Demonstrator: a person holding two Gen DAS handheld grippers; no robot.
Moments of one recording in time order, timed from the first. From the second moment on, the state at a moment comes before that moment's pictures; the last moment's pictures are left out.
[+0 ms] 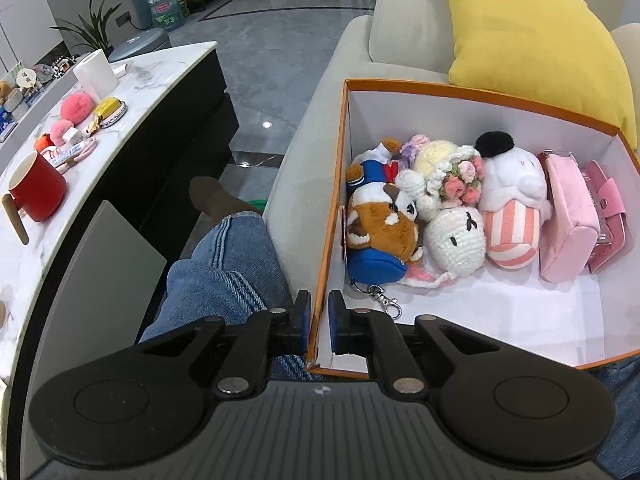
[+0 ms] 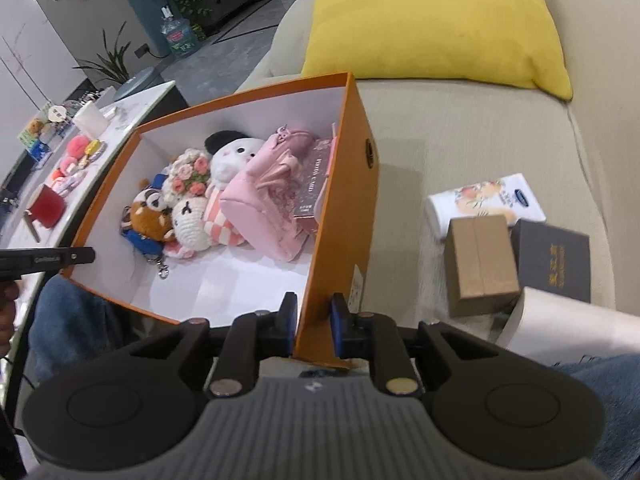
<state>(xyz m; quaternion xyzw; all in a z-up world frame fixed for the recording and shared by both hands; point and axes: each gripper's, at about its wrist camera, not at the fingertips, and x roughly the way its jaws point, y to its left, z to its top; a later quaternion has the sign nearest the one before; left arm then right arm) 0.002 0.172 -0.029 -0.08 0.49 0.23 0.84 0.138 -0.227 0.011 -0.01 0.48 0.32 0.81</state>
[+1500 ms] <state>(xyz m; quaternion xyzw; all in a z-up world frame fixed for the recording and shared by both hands) 0.123 -0.094 -0.014 0.03 0.51 -0.18 0.84 0.267 -0.318 -0.022 -0.27 0.61 0.37 0.64</state>
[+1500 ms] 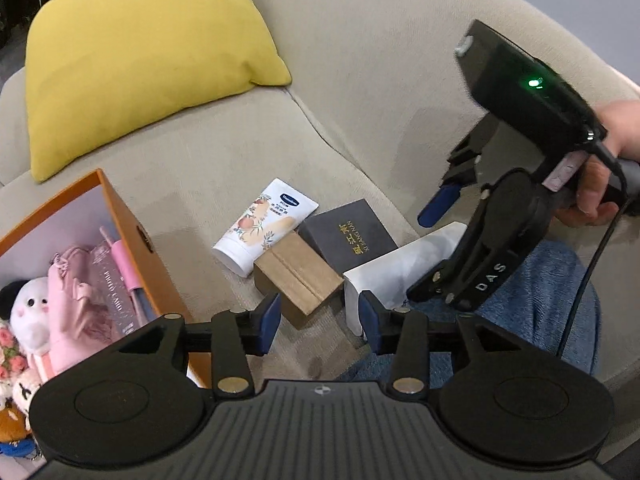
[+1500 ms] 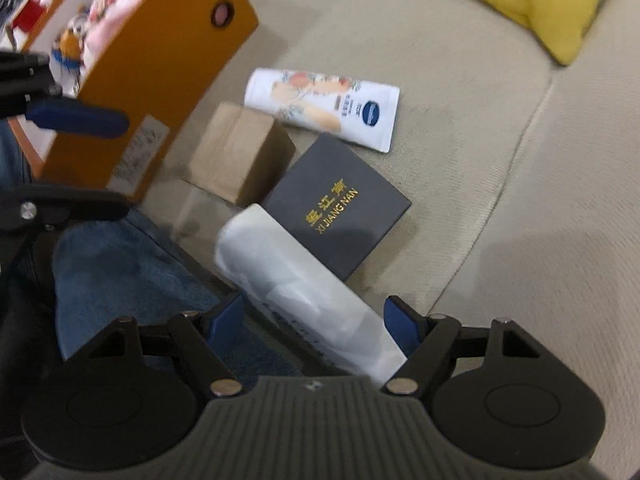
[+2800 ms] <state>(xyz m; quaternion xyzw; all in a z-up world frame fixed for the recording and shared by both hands) 0.176 -0.097 -0.064 -0.04 0.59 -0.06 0.81 0.304 -0.314 -0.012 -0.21 0.56 0.37 0.71</state>
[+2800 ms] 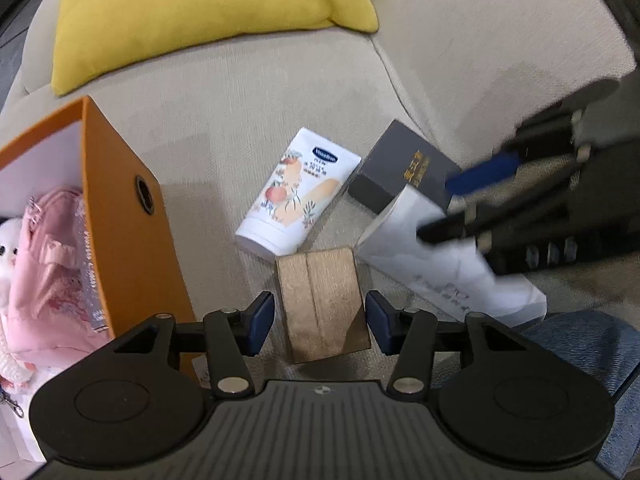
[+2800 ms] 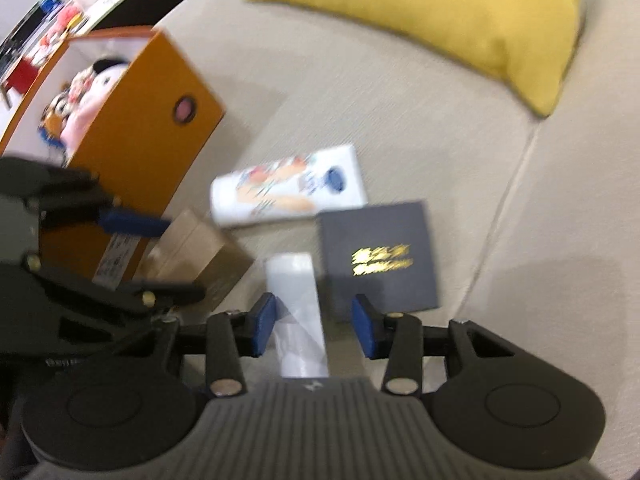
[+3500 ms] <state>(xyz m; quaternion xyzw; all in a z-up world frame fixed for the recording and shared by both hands) 0.171 -0.078 -0.056 -0.08 0.54 -0.04 0.84 0.315 -0.279 -0.046 -0.25 0.52 0.27 0.77</state>
